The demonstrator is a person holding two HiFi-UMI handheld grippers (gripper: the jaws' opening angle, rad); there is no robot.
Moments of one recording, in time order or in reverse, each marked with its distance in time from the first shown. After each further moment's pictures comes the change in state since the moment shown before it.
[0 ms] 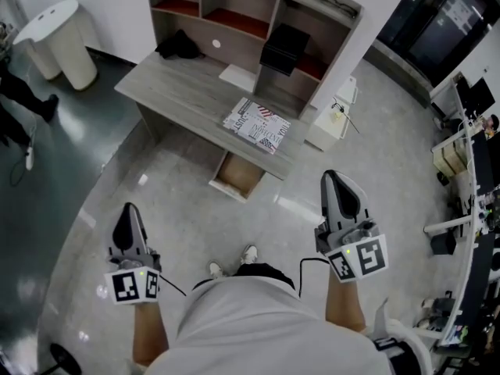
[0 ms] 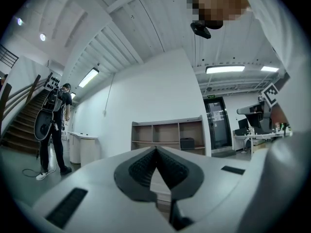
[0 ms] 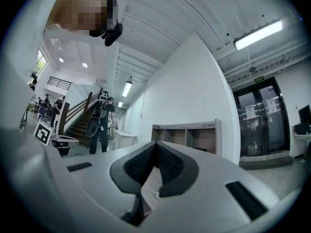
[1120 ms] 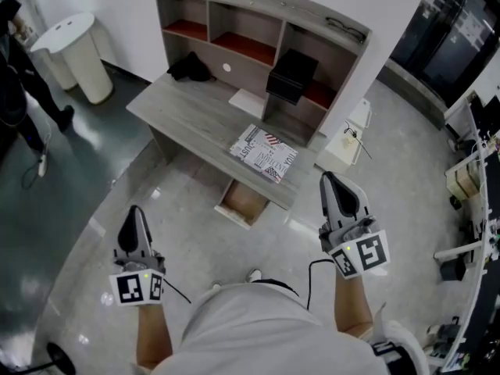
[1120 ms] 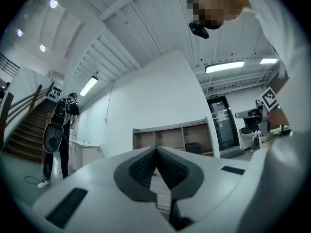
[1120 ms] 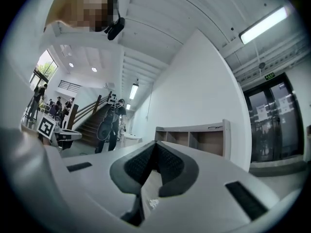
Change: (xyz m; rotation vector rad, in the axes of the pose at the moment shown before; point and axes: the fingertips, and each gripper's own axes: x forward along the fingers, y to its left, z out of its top) left arm 0.052 -0.024 0.022 0.055 -0.065 0.050; right arm 0.055 -0.056 -0.006 -0.031 -0.040 0.114
